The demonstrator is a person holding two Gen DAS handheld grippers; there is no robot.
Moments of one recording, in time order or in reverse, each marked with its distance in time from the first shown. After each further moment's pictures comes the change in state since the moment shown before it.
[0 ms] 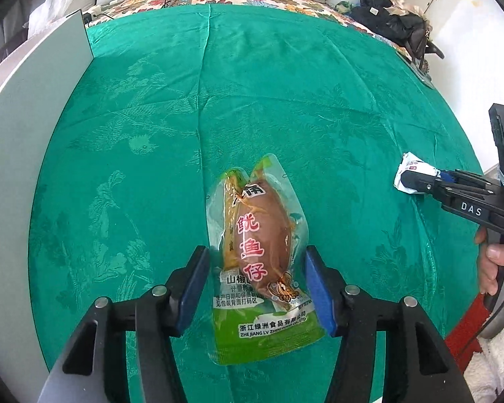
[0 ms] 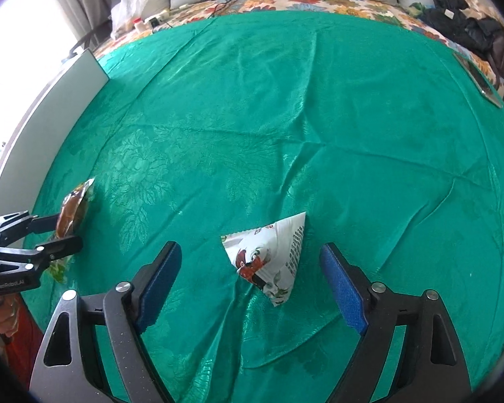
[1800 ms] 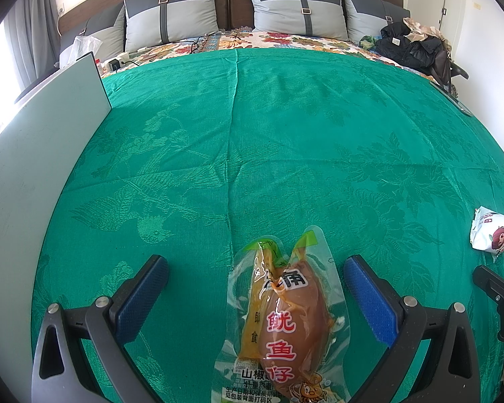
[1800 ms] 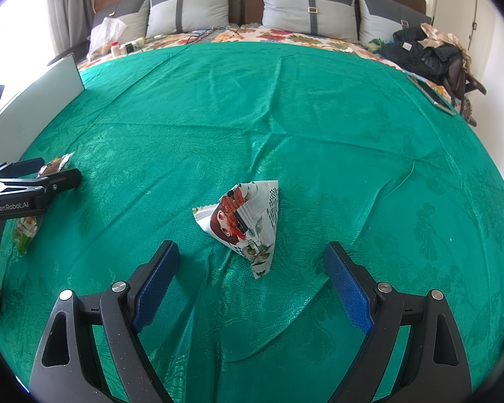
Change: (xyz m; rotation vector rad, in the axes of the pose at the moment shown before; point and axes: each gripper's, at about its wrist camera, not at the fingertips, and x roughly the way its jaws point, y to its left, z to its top) left arm 0.057 0.013 0.041 0.026 -0.236 0.198; right arm -0.007 0.008 -0.049 0.009 -0.241 -0.178
